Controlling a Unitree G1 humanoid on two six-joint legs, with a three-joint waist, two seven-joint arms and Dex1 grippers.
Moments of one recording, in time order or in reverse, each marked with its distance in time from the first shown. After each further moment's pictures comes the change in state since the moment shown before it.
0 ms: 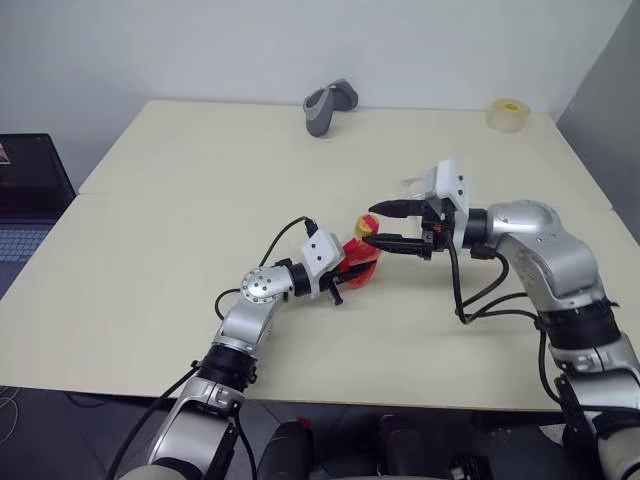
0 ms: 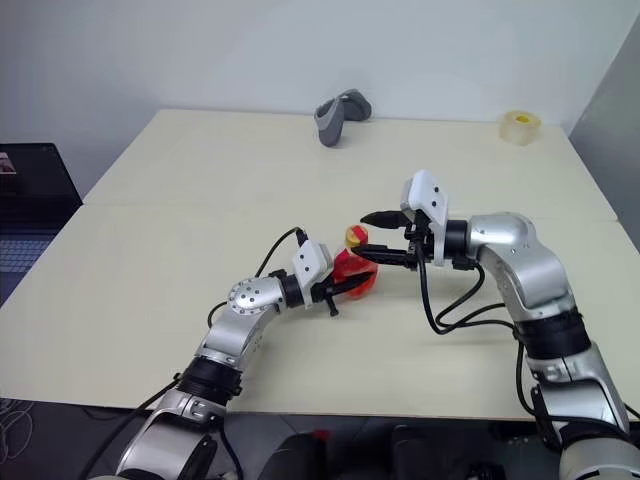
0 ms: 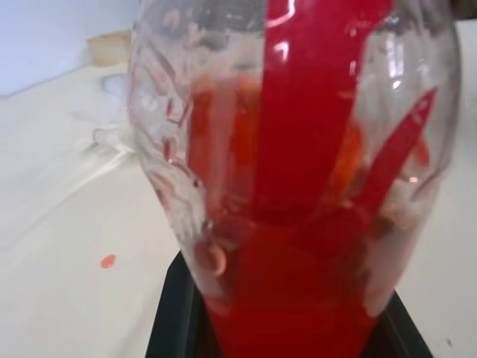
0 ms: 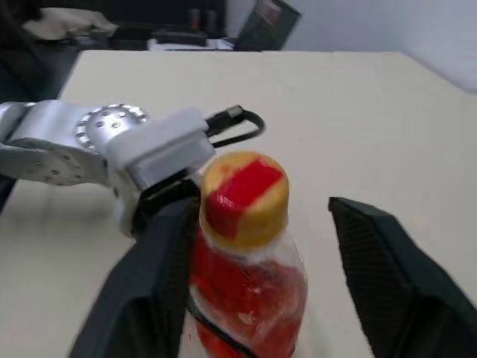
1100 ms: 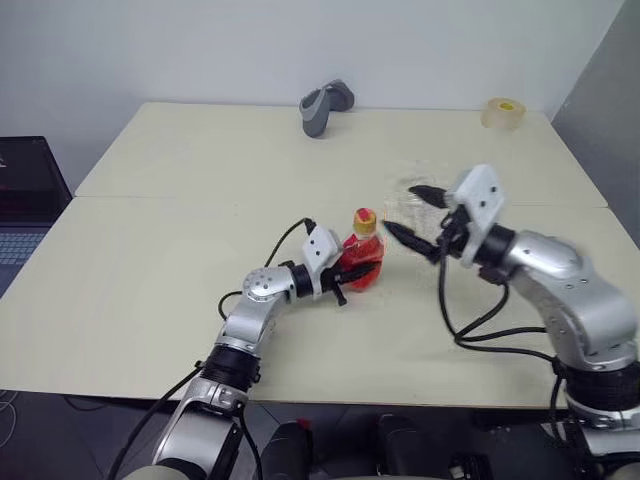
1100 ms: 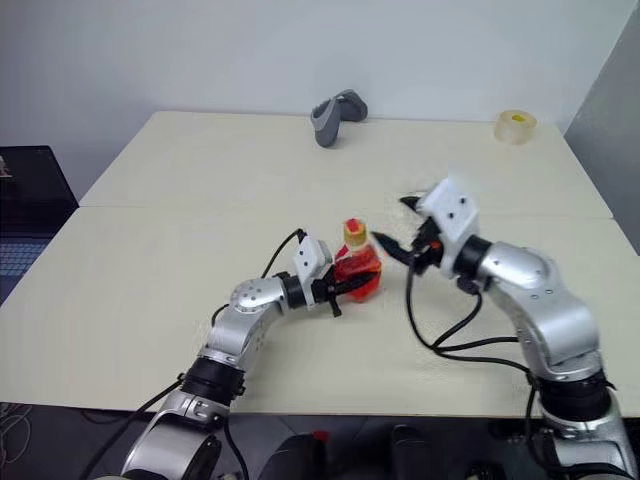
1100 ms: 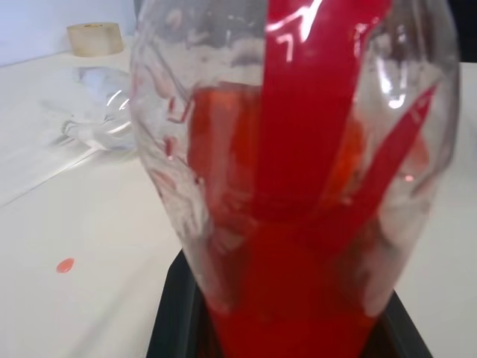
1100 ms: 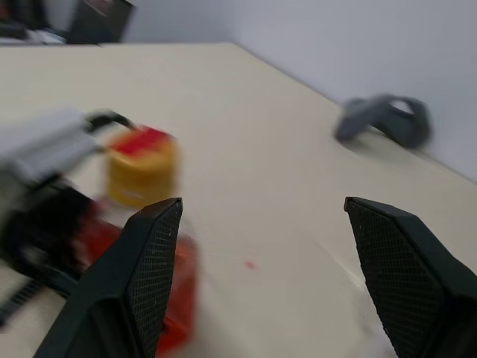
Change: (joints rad) left arm 0.001 0.014 -0.006 -0.014 -0.066 0.089 -0.090; right arm 0.125 -0.050 -0.097 -0.224 -0.087 0.141 -0.344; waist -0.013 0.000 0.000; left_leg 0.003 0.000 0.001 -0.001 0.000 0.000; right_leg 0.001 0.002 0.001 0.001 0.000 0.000
